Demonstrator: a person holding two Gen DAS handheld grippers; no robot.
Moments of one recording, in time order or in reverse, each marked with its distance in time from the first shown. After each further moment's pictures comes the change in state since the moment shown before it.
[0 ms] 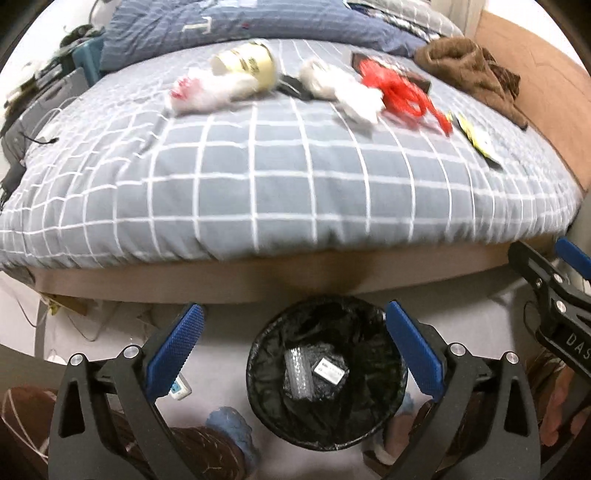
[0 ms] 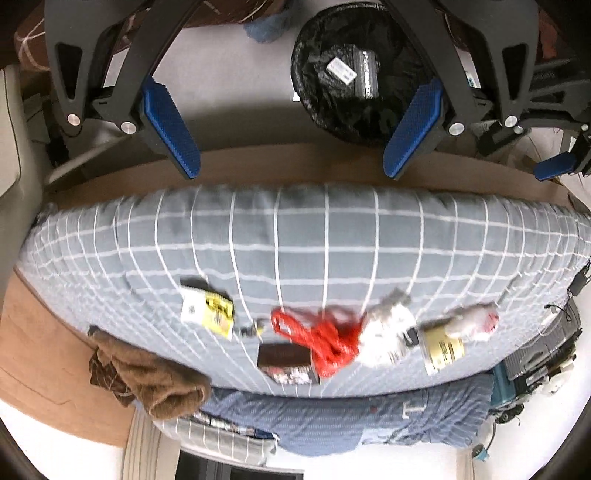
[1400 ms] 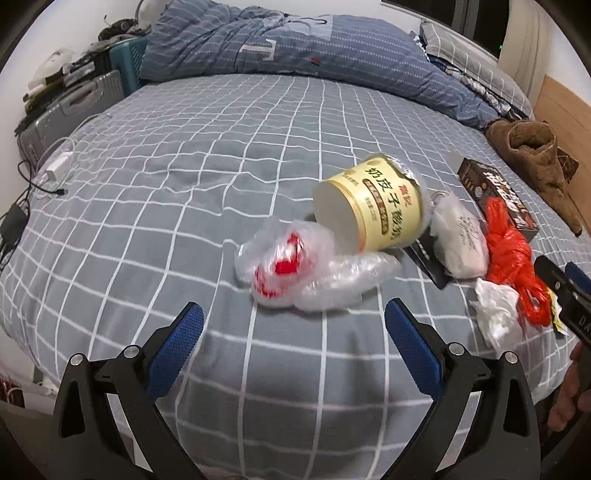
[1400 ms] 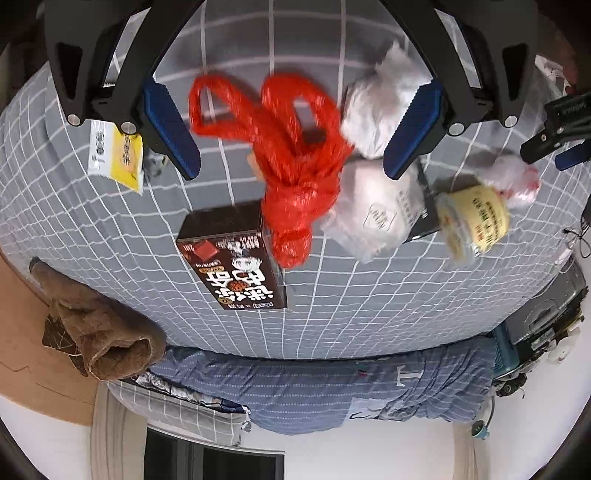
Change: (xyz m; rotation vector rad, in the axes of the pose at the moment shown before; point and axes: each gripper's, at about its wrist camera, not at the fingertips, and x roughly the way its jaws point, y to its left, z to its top) left arm 0.068 0.100 0.179 -0.143 -0.105 0.093; right arm 0.136 0.039 0.182 0.000 -0.065 0.064
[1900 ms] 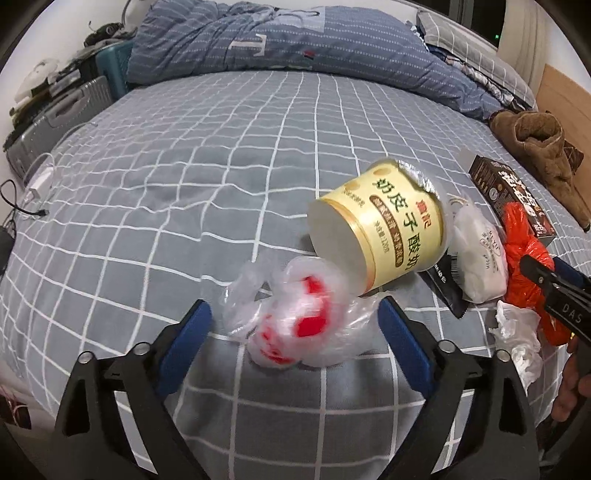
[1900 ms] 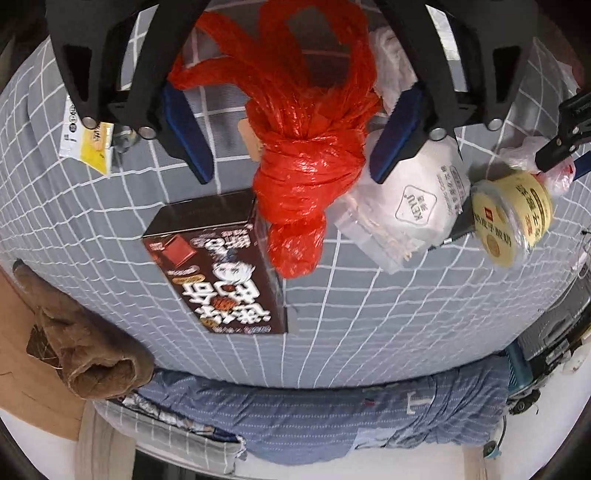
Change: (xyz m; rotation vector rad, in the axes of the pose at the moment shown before) left arm 0.036 -0.007 0.022 0.035 0.022 -0.003; right arm 0.062 0.000 0.012 -0.010 0.121 0.014
